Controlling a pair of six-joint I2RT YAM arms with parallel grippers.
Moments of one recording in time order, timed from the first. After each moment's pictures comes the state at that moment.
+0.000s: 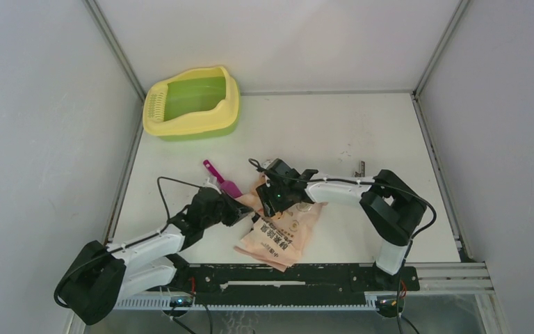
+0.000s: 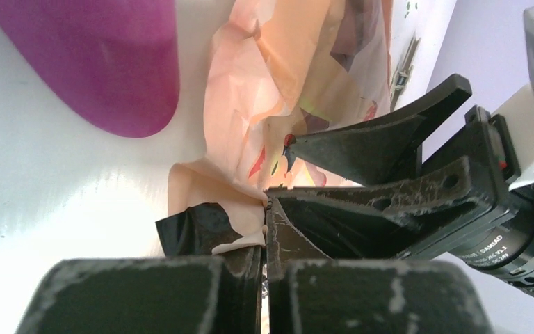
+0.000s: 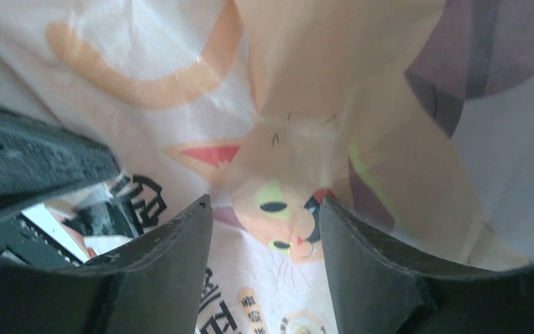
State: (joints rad) left arm -0.61 1.03 0.23 0.20 0.11 -1.26; right arm 0.90 1.79 1.08 -0.33 -0.12 0.35
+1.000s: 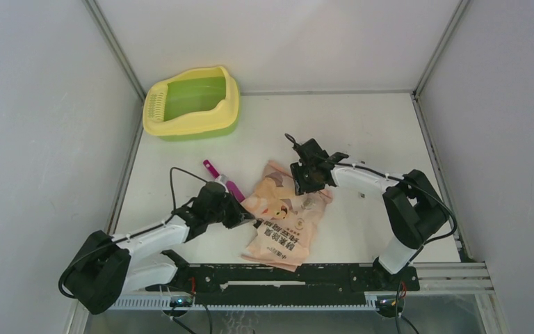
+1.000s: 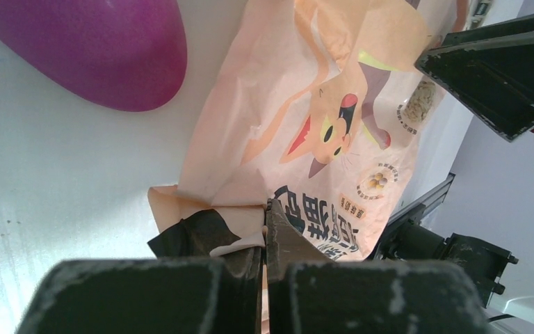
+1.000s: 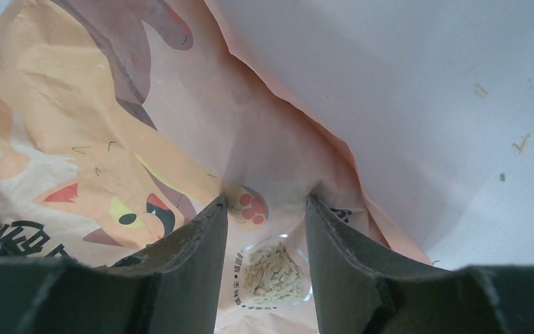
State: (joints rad) left arm -0.62 1.12 0.35 0.01 0.21 -1.07; right arm 0.64 1.66 1.04 -0.48 -0.04 0.35
